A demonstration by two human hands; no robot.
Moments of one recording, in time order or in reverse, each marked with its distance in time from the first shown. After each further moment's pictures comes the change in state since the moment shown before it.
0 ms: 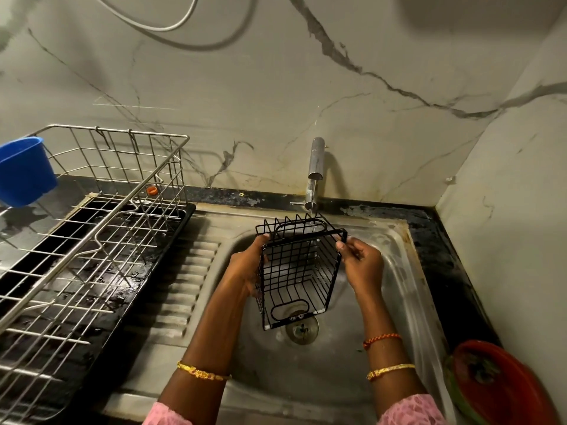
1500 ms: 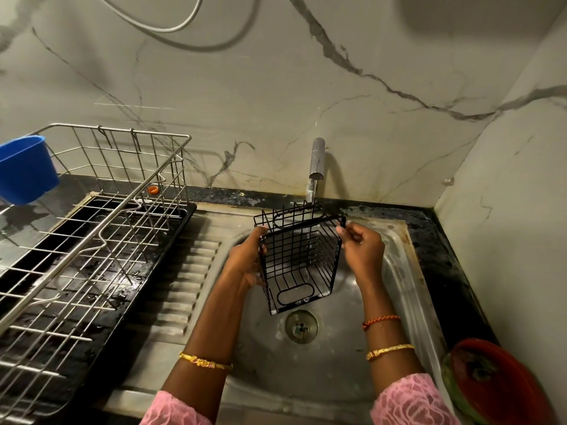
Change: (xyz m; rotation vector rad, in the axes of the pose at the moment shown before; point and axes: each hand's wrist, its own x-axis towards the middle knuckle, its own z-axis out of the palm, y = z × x) left_hand -0.003 0.009 0.000 -0.120 -0.039 0.013; right_hand 0.012 -0.021 0.003 -0.027 0.036 -0.138
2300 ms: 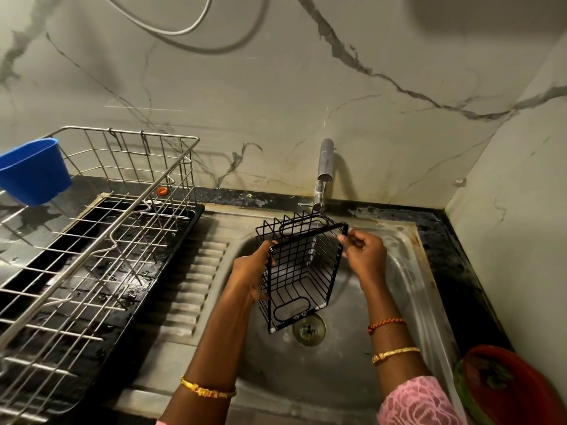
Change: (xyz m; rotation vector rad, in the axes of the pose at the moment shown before) left_hand -0.015 -0.010 -0.008 0.033 0.059 0.018; right_hand 0.001 0.014 0.010 0.033 -0.102 0.109
